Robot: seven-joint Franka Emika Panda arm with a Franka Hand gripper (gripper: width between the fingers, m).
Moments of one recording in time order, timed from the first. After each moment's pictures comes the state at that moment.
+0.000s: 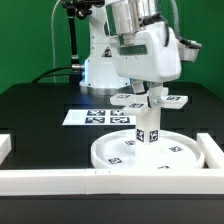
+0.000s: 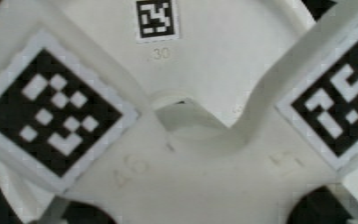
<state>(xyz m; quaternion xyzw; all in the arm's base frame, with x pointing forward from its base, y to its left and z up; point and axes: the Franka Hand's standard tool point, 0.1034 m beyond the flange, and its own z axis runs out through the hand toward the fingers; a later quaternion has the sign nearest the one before) 0.561 0.036 0.097 -0.75 0.65 0.01 0.10</state>
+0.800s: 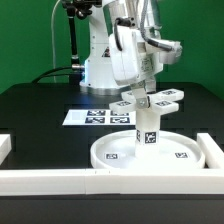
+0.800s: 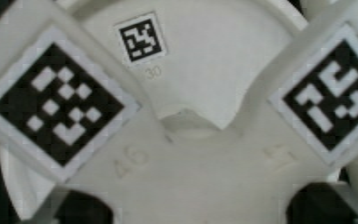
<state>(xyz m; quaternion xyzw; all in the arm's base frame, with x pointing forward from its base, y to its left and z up) 0.565 0.037 0.098 -0.57 0.81 0.02 0.13</state>
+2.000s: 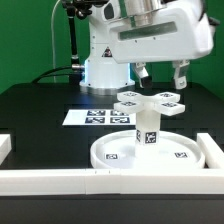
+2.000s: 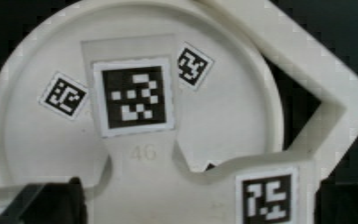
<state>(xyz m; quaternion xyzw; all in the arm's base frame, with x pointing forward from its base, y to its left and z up) 0.569 0.060 0.131 -0.90 0.43 0.02 0.11</state>
